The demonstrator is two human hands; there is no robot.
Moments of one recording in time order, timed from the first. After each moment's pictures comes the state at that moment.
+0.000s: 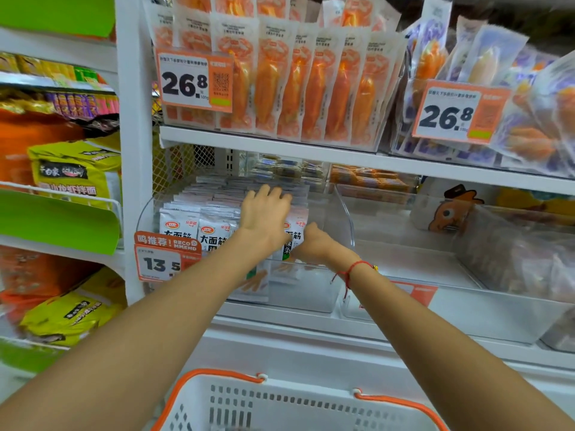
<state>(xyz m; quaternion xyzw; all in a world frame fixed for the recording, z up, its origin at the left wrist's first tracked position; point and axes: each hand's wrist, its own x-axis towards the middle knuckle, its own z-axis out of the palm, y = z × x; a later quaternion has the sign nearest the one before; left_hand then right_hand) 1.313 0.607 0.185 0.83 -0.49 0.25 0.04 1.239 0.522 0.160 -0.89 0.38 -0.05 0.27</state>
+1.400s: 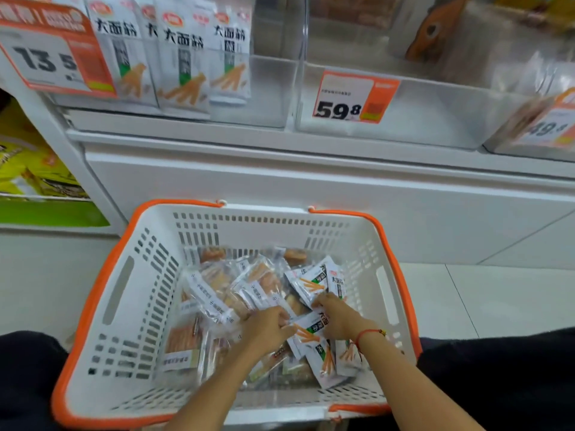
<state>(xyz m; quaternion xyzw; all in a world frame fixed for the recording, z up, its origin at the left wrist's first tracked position) 1.083 0.734 -0.177 0.79 -0.42 -0.43 0.16 0.949 0.607 -0.163 -0.83 0.40 0.24 0.30</state>
